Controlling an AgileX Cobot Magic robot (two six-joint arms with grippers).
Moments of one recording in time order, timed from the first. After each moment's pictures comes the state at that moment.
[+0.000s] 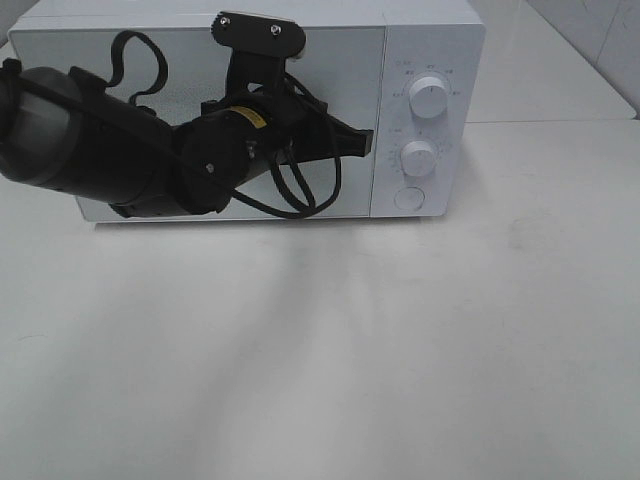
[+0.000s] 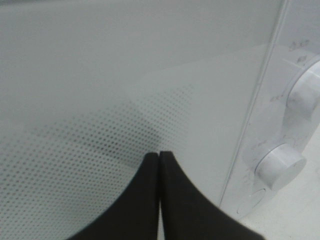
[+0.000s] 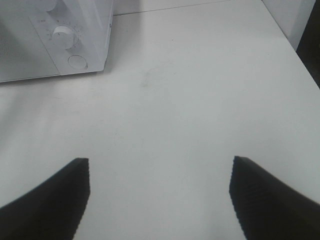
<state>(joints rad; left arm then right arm) -0.74 2.04 -1.16 -0.50 -0.54 0.29 0.08 0.00 -0.52 -0.08 1.04 0.20</state>
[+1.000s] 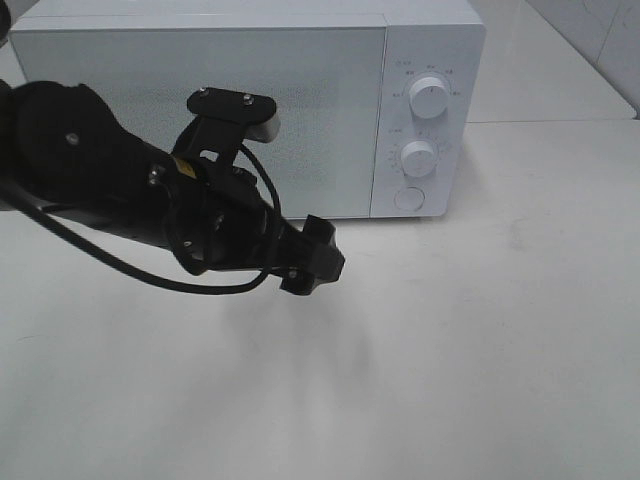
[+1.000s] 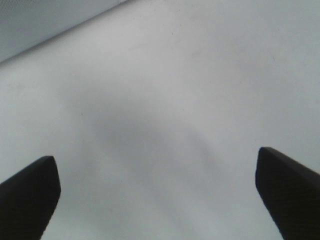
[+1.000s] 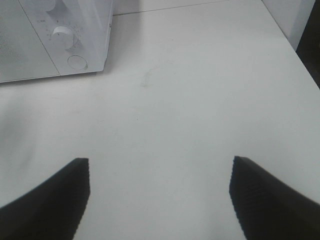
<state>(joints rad) -0.75 1.70 -0.92 -0.53 0.21 0.32 0.08 0.00 -0.52 -0.08 1.04 0.20</state>
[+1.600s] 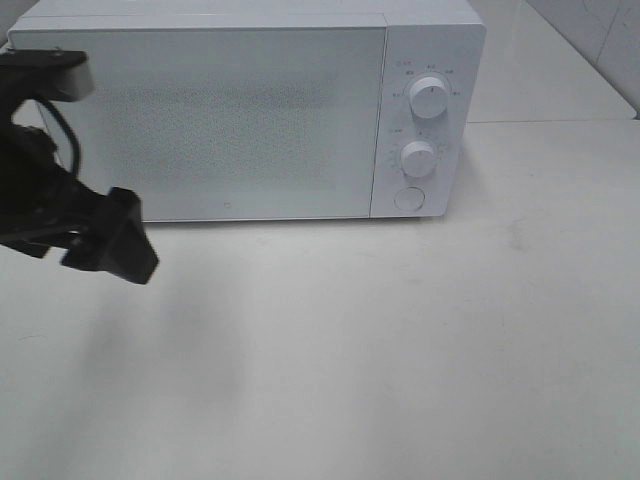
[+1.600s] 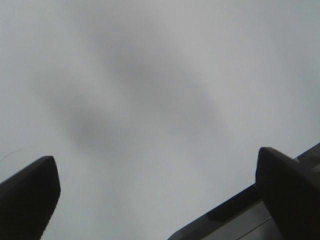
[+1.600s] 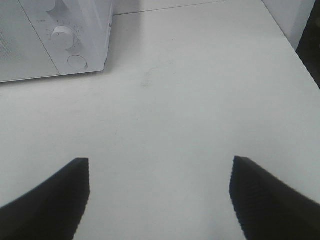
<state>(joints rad) -0.46 1.41 -0.92 -0.22 0.80 0.10 0.08 0.00 -0.52 -0.08 1.04 0.20</state>
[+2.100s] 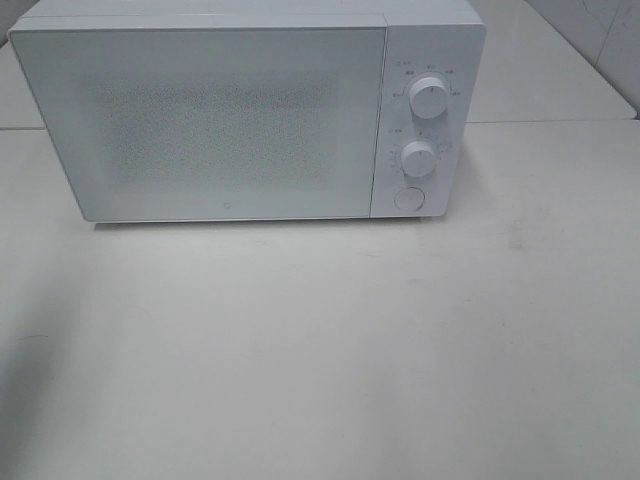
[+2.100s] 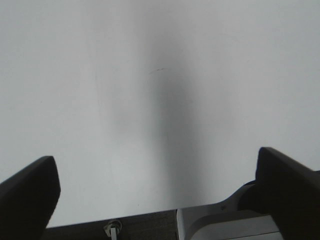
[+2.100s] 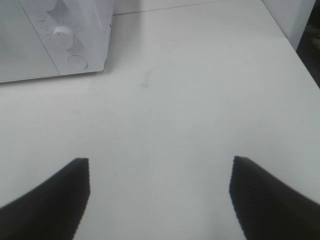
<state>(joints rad) -0.04 1.09 -0.90 -0.08 1.10 0.09 0.08 0.00 -0.52 -0.08 1.04 0.20</state>
